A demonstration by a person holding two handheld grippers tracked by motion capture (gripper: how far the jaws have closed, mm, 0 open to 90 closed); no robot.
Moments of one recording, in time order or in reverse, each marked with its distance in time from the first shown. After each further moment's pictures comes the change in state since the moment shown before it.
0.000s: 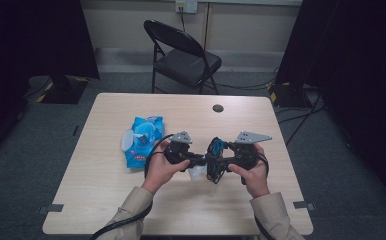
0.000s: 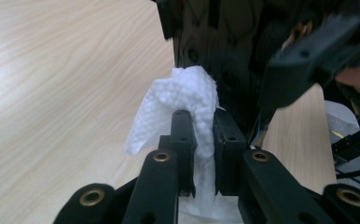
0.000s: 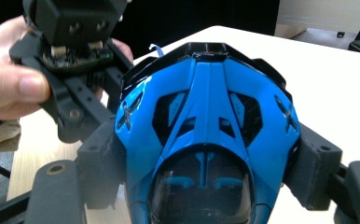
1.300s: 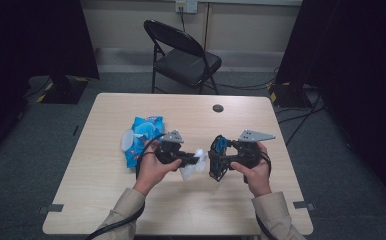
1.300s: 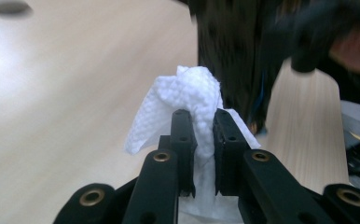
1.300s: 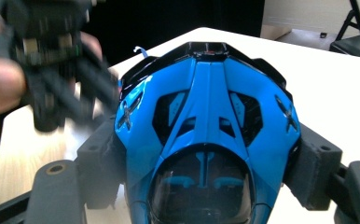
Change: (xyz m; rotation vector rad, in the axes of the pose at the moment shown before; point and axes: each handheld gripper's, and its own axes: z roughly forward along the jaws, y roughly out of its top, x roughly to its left) left arm 0.004 0.003 -0.031 -0.014 0.078 0.004; right arm -0.006 0.001 -0.005 -0.007 -0.044 0.006
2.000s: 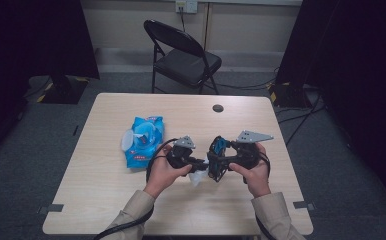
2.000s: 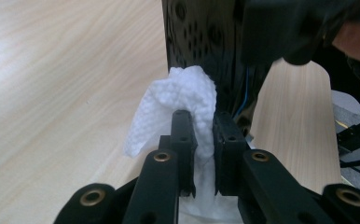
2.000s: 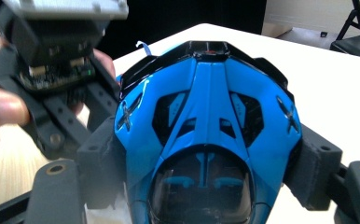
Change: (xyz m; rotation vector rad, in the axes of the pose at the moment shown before) left arm -0.015 -0.010 0.038 0.068 -0.061 -0.004; right arm 0.004 0.001 0.002 0.017 -0.006 -0.021
